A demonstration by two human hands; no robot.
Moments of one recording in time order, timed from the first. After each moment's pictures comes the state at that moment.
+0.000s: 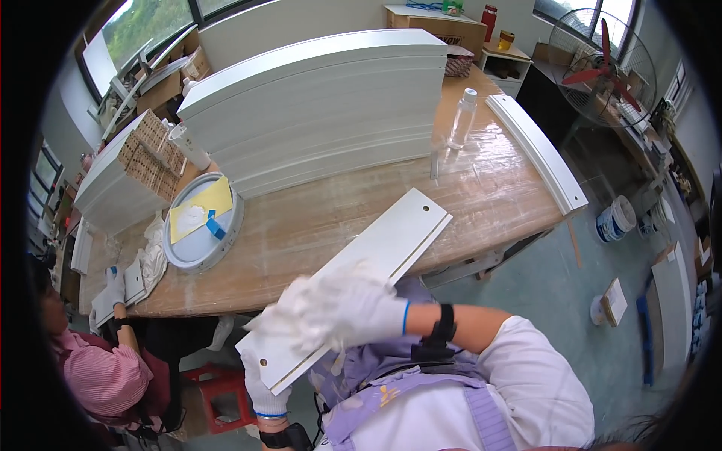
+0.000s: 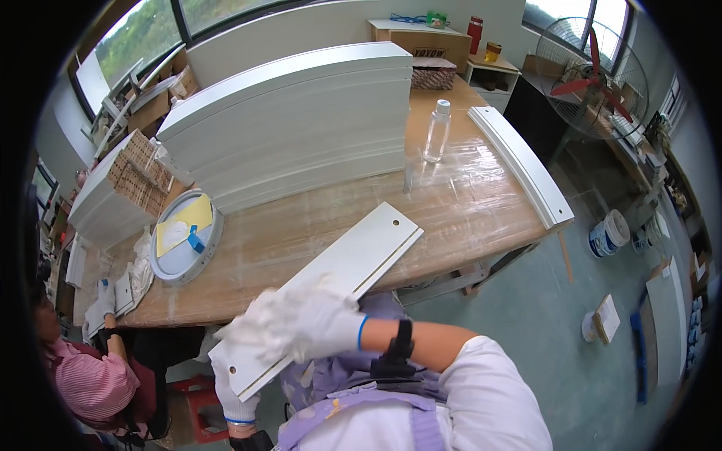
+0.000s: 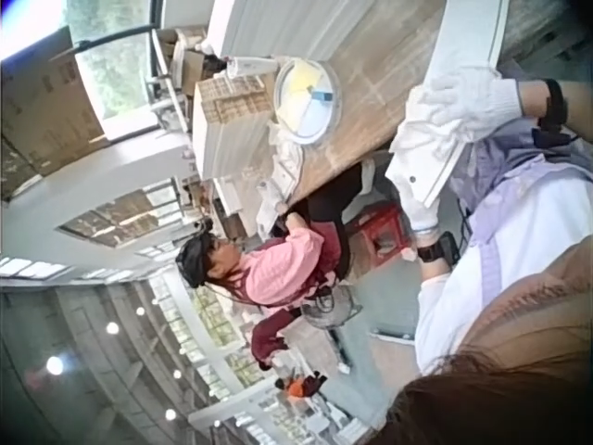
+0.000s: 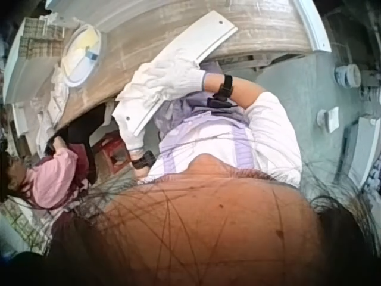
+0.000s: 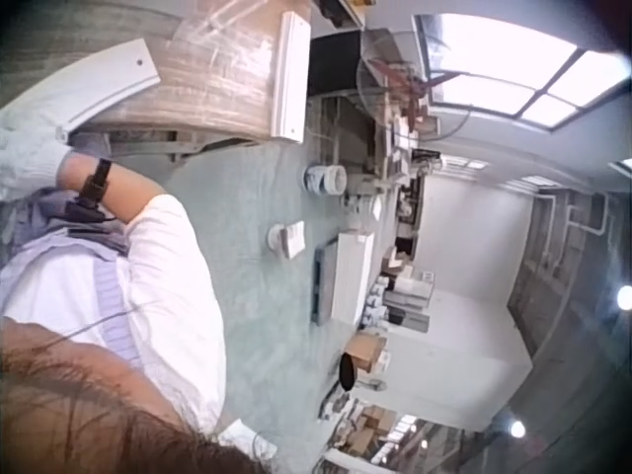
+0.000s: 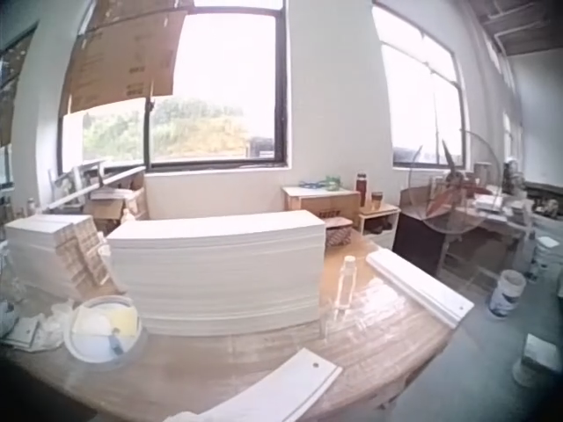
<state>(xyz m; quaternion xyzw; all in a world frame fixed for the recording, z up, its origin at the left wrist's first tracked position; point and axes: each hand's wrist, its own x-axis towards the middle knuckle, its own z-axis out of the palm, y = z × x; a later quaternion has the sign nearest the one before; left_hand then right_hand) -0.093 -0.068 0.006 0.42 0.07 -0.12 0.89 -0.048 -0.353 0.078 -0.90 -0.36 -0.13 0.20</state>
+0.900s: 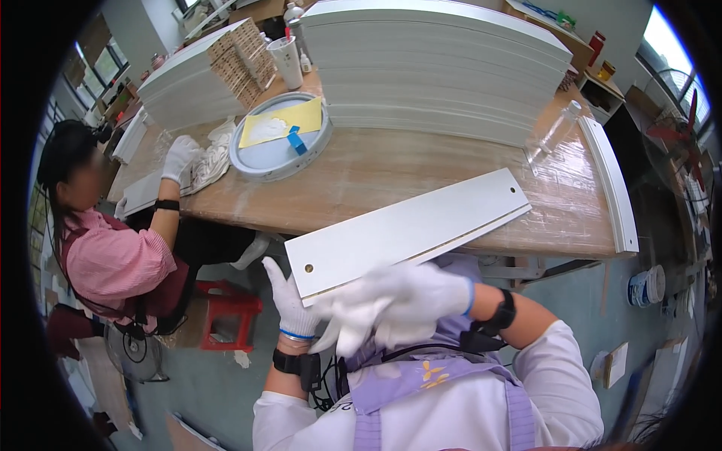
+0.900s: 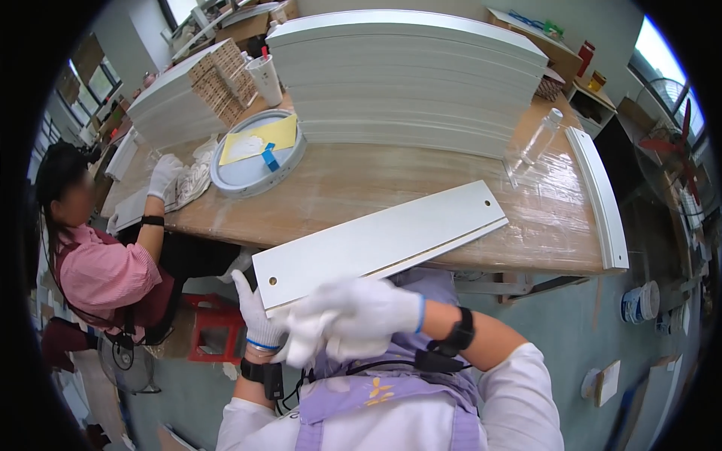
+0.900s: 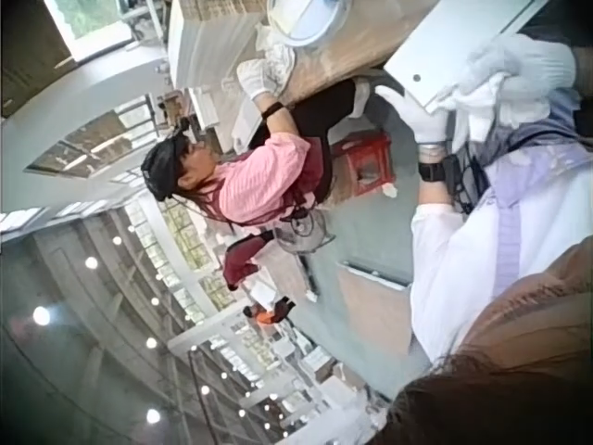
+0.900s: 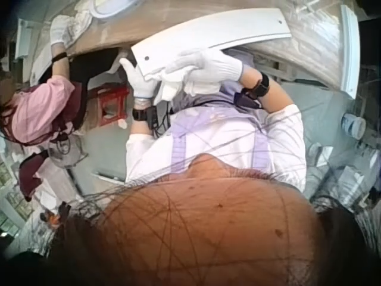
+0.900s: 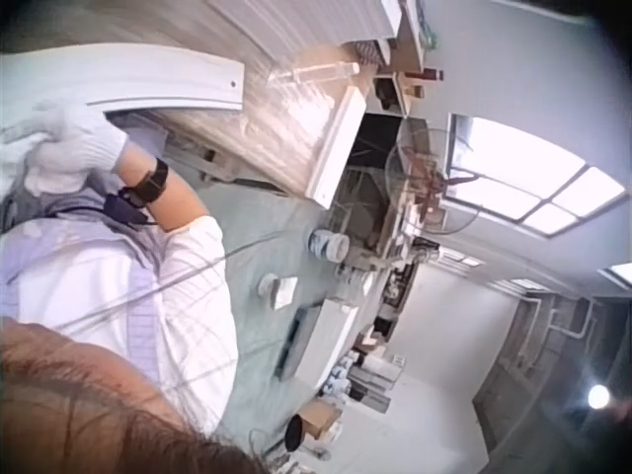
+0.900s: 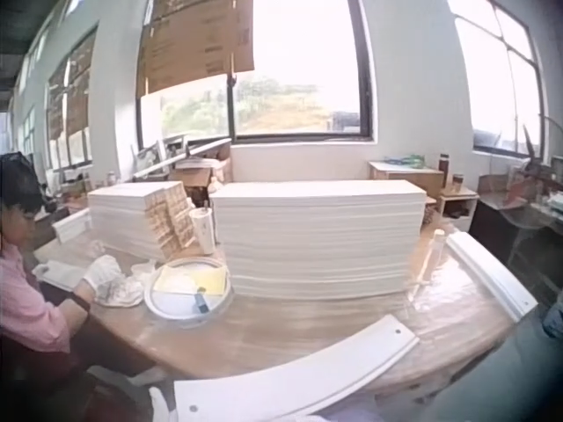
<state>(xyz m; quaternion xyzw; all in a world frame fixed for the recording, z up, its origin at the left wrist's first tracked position) -0.064 -0.072 0.011 0.18 0.06 -0.18 0.97 -0.067 -0.321 0.090 -0.74 -0.43 0.13 0.50</state>
